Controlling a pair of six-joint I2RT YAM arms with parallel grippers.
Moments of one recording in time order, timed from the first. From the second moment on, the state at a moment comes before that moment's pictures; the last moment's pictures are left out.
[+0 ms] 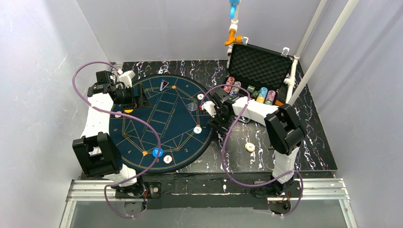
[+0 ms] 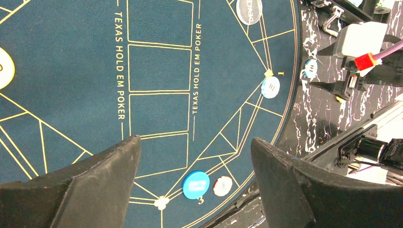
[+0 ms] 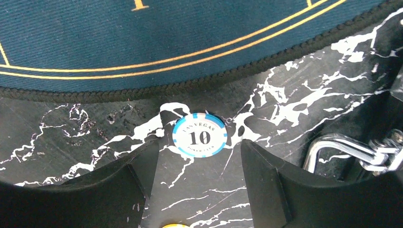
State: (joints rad) left arm 0.24 1.50 1.32 -0.92 0.66 0.16; right arm 0.67 1.86 1.28 -0.71 -0.14 -0.45
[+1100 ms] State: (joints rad) left arm 0.24 1.50 1.32 -0.92 0.65 0.16; right arm 0.70 1.89 1.43 -0.76 -0.14 -0.45
